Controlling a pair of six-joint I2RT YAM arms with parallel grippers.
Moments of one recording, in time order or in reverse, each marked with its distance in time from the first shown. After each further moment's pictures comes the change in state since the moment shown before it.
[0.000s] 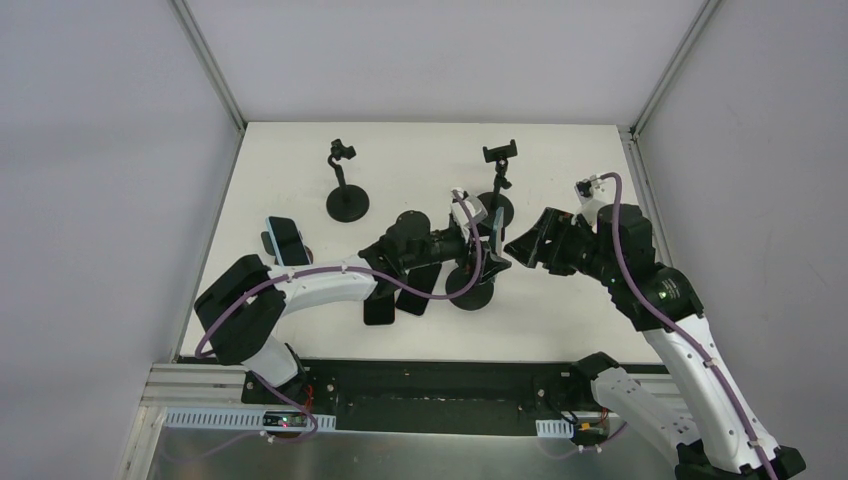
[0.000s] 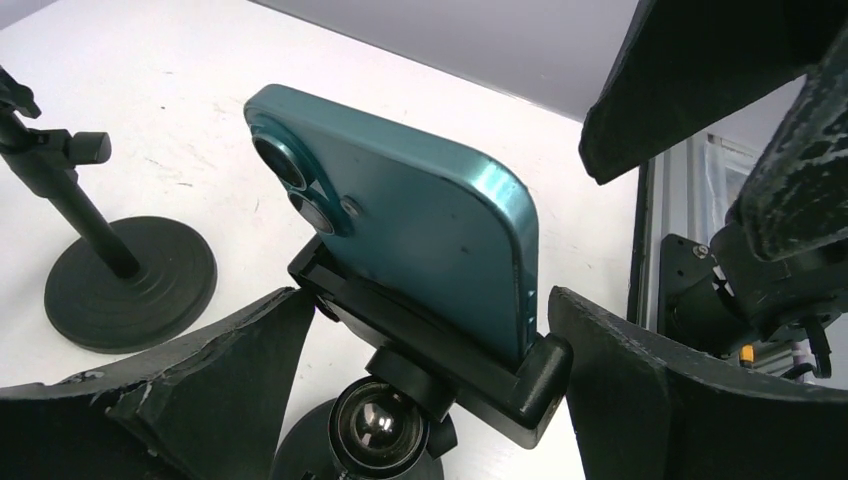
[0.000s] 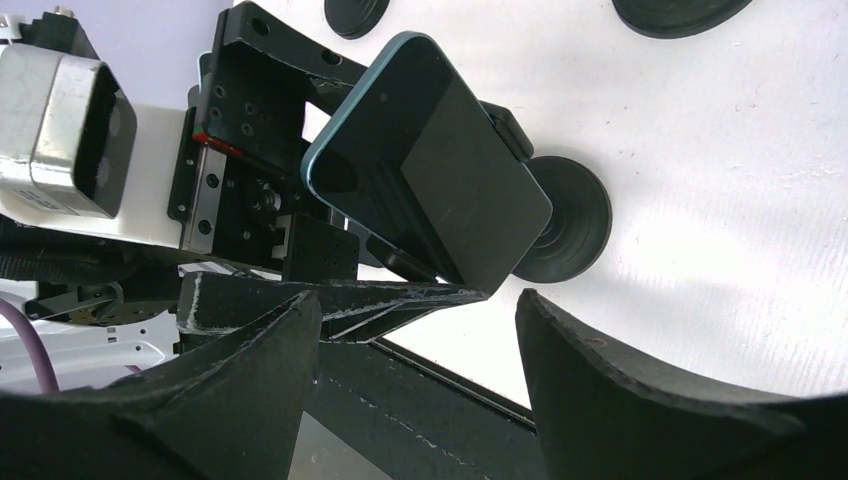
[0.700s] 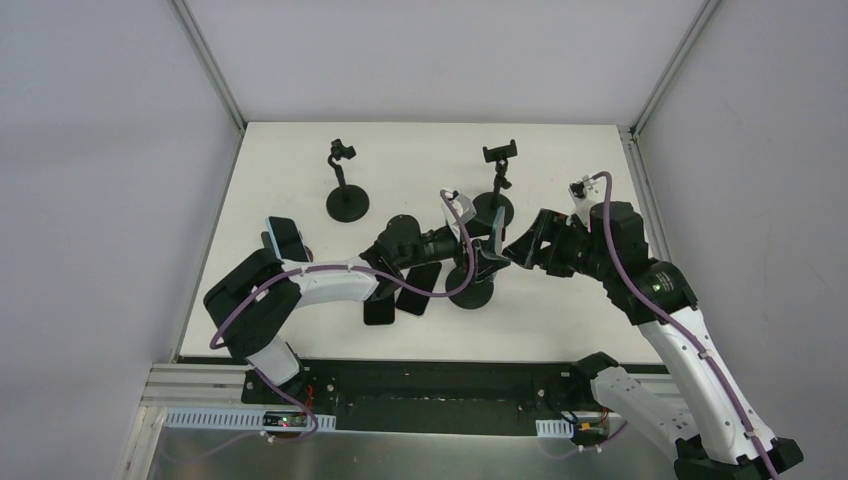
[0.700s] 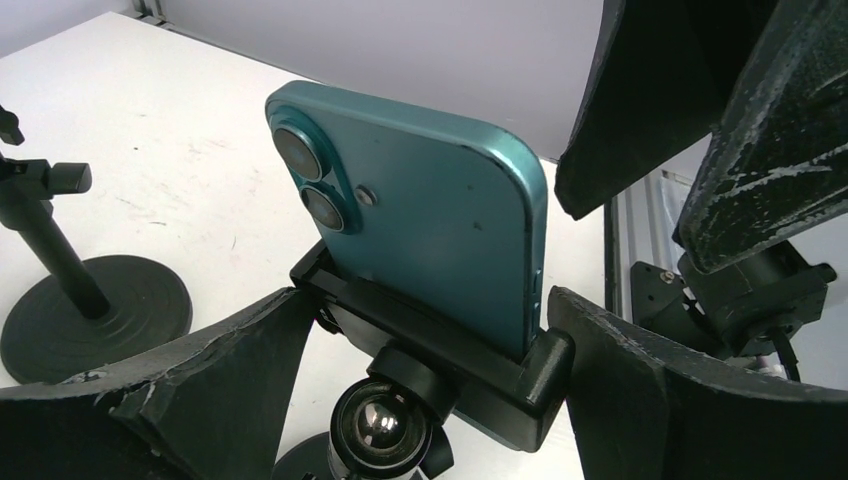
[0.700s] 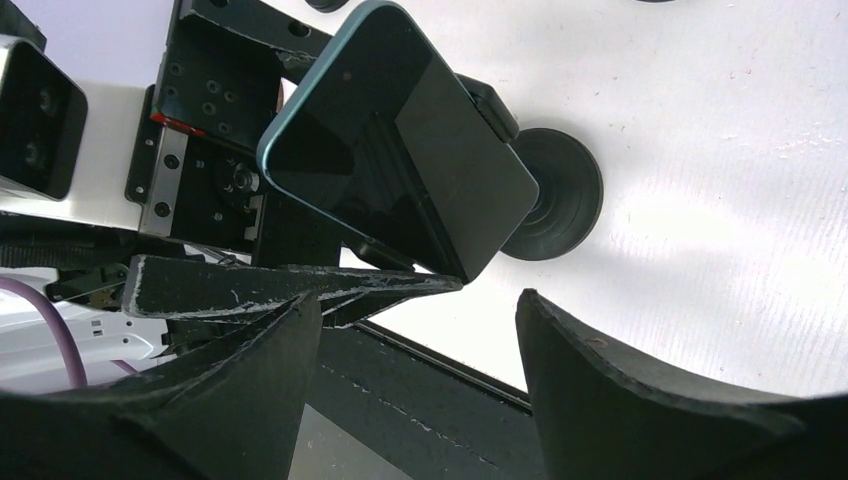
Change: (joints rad) left arm 0.040 0.054 -0.076 0.267 0.070 -0.090; right arm 0.000 0.034 0.000 -0.034 -0.002 -0.005
